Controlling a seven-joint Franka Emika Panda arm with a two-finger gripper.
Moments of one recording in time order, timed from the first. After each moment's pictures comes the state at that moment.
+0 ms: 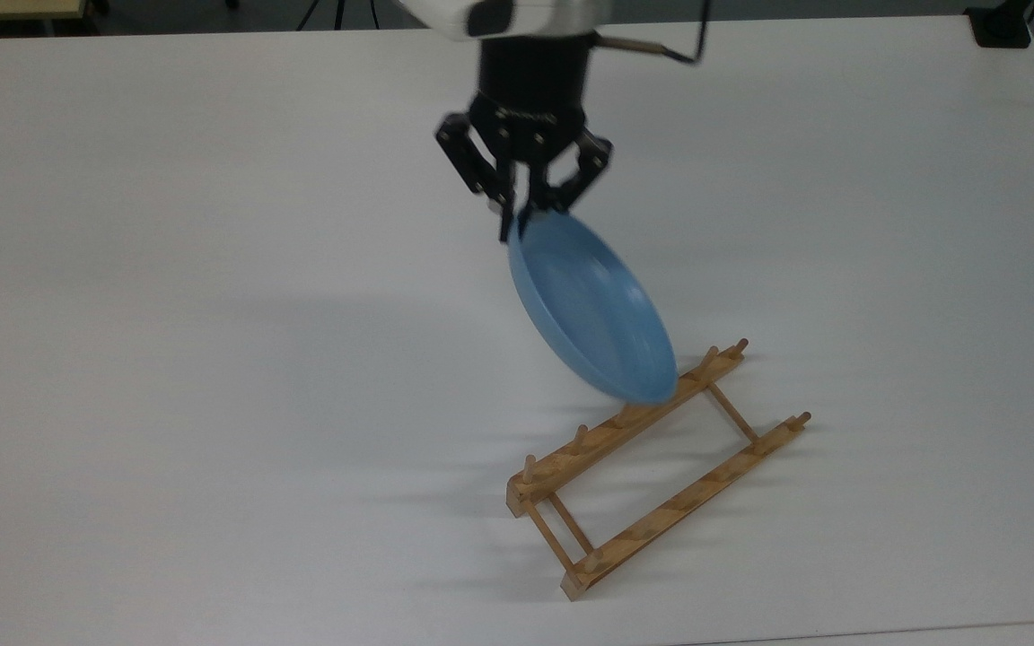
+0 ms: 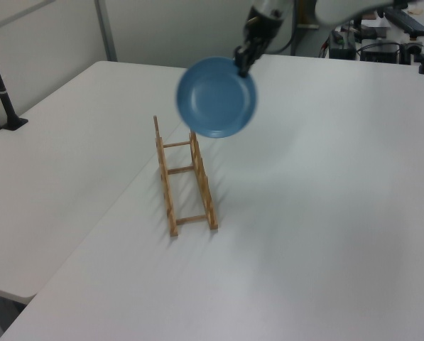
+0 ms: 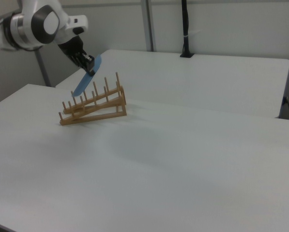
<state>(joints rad) 0.10 0.21 0.09 -1.51 -0.13 2.07 0.39</state>
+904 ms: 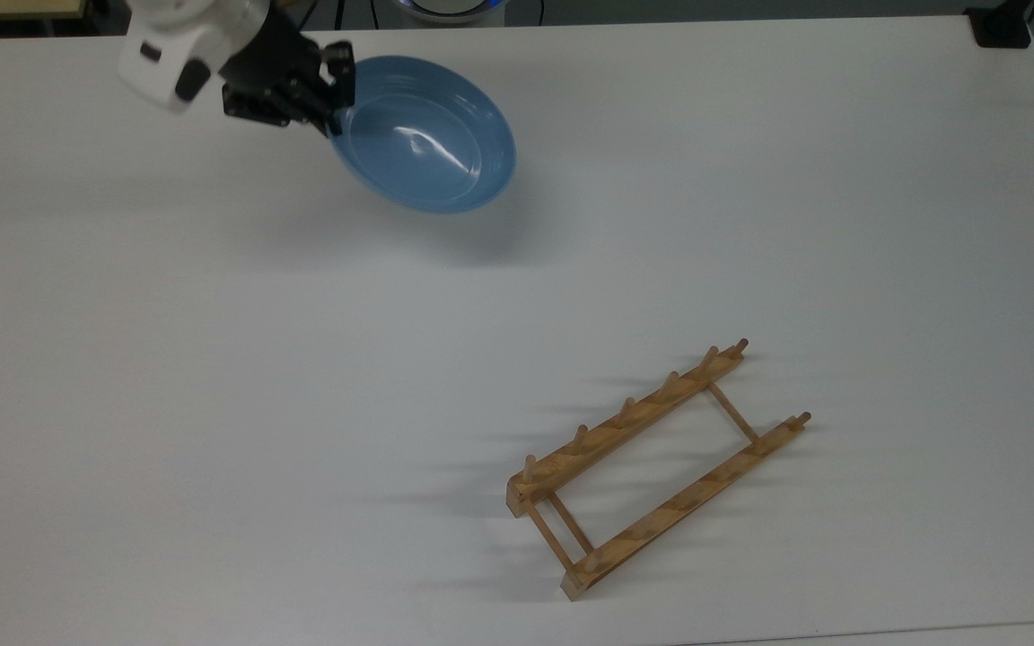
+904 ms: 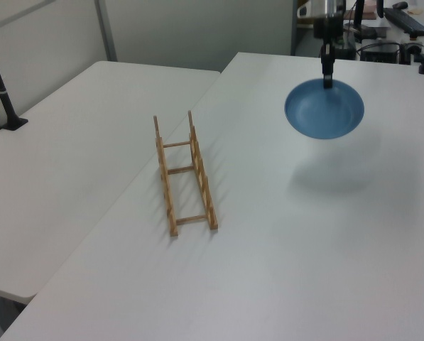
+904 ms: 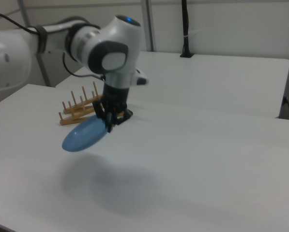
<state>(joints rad) -0.31 0.19 0.08 -1.66 0.22 1.62 -0.45</state>
